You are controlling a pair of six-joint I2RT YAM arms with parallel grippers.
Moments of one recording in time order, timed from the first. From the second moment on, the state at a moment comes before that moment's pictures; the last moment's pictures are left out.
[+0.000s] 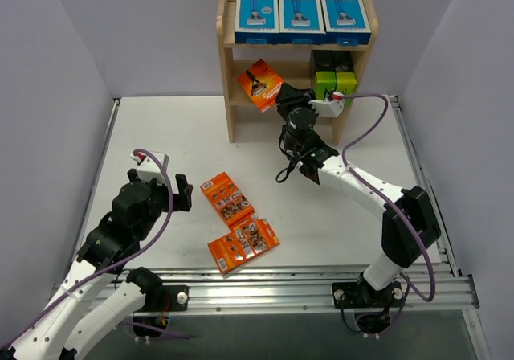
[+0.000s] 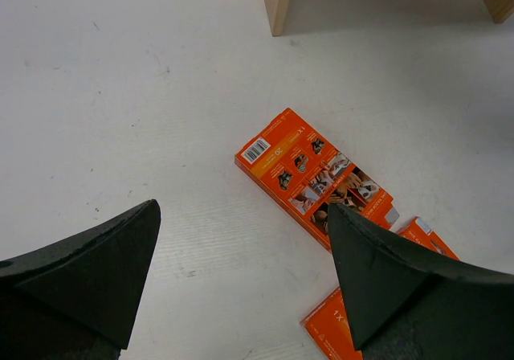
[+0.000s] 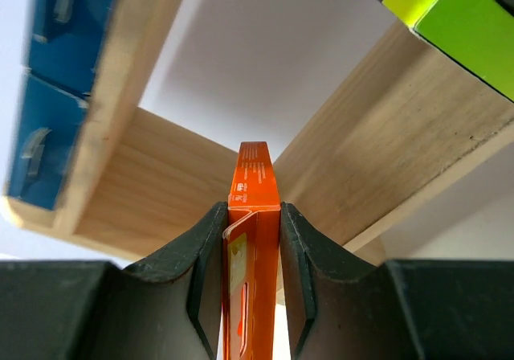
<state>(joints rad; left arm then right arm) -0.57 0.61 0.79 -0.53 -0.32 -0.22 0.64 1.60 1.20 0.52 0.77 0.97</state>
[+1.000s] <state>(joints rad) -0.59 0.59 0.79 -0.53 -0.35 -0.22 0.64 1.86 1.35 0.50 0.63 1.00</state>
